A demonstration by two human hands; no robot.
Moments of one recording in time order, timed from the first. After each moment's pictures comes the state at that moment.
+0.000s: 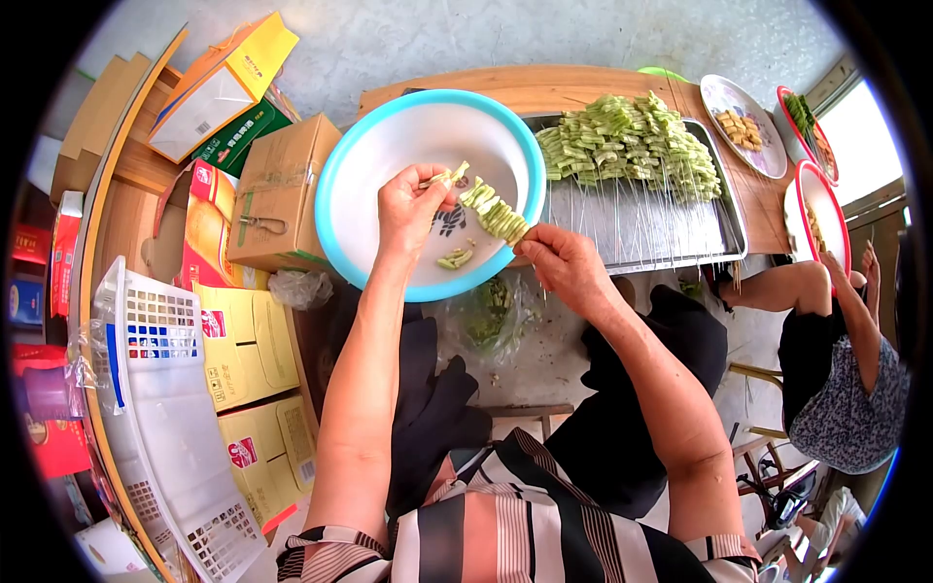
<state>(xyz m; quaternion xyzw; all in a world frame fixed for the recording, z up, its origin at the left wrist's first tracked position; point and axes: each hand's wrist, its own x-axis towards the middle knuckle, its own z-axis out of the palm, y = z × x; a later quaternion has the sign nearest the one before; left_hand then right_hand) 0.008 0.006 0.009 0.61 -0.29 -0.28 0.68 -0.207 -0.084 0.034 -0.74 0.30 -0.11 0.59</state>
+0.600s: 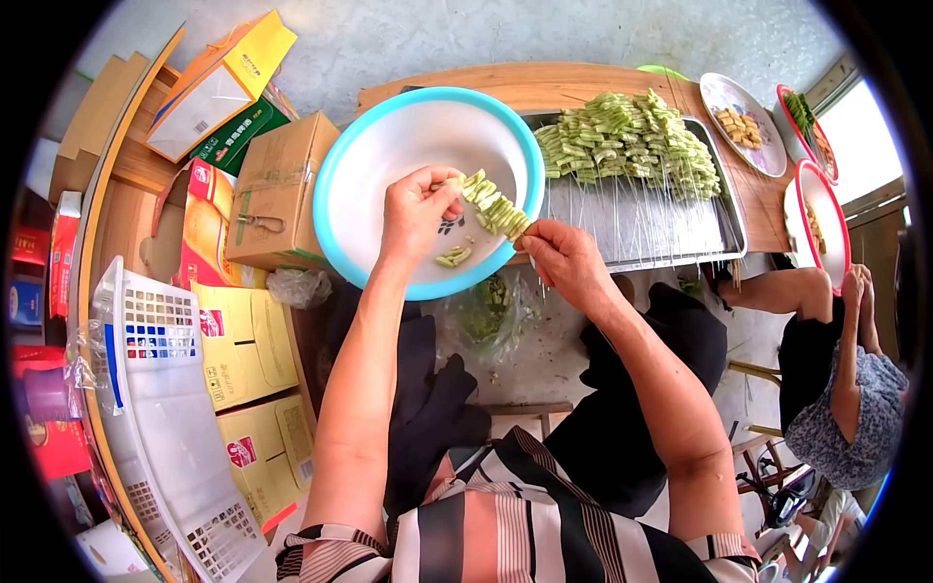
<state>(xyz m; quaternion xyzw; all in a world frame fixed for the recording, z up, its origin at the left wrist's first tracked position) 0.001 0.006 0.015 0.64 -0.34 -0.29 0.62 -0.205 -0.088 0.036 -0.74 0.30 -0.12 0.59</state>
